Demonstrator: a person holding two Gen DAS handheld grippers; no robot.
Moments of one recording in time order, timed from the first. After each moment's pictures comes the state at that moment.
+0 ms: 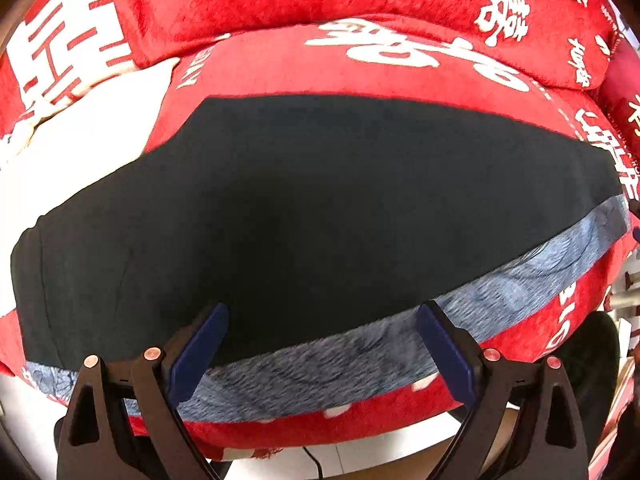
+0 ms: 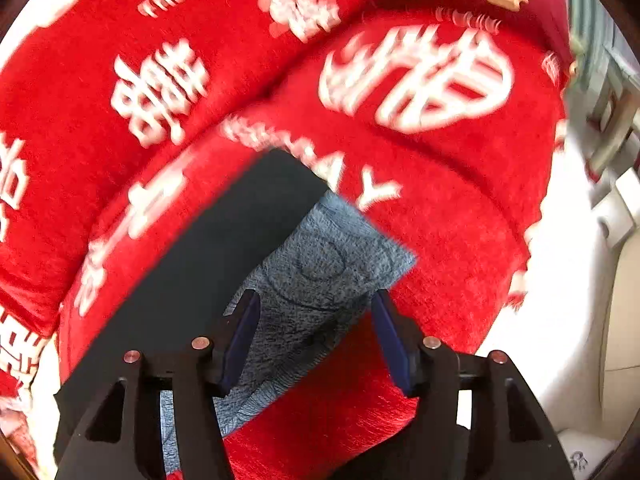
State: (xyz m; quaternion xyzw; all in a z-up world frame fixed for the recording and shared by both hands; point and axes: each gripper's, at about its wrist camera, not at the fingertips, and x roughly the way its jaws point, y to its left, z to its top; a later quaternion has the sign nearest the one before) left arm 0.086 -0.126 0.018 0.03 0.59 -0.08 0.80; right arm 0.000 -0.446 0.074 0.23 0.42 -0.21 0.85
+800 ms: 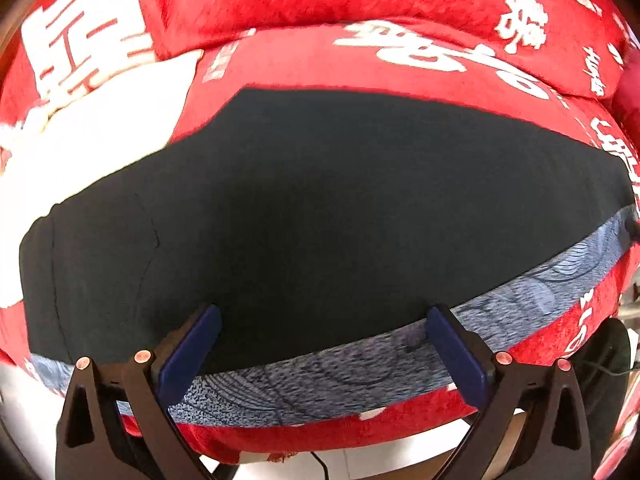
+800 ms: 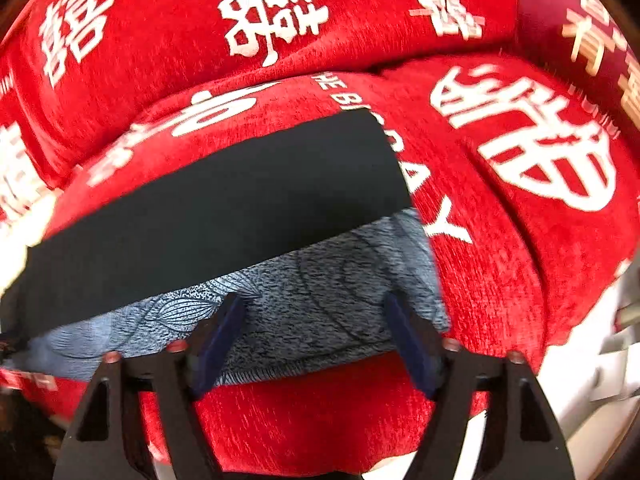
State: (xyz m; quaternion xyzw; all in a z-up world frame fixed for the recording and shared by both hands) left arm 0.082 -0.108 0.014 0.03 0.58 -0.05 0.81; right arm 0.027 -0.489 0.036 0.13 0.51 -0.06 0.85
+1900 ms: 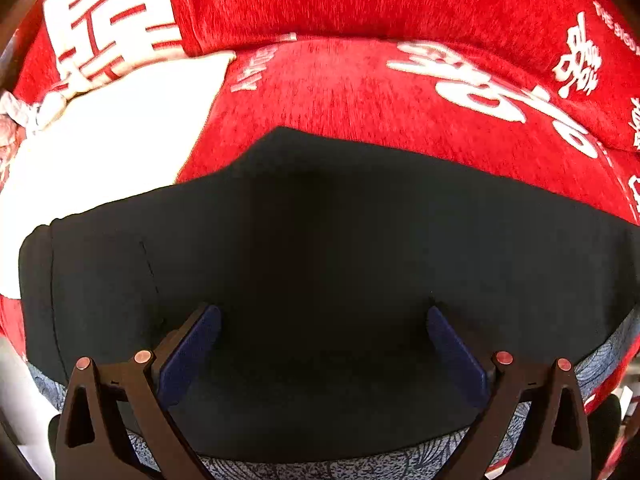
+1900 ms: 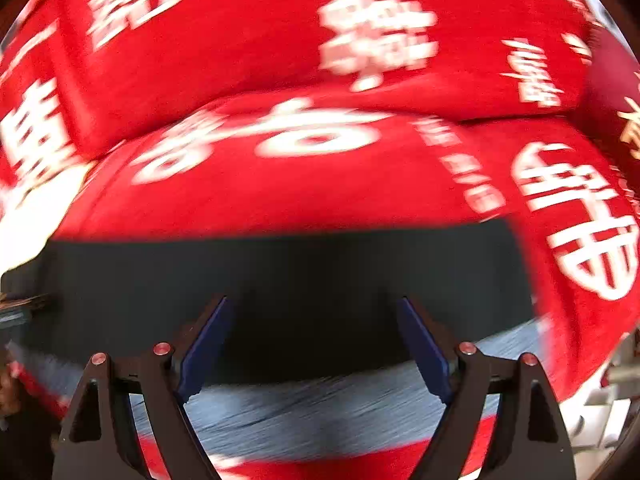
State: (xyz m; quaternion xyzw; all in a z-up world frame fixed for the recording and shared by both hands) left arm 0.130 -0.088 -0.001 -0.01 0.58 0.01 0.81; right arm 0.081 -0.349 0.037 0.02 0.52 0.01 0.86
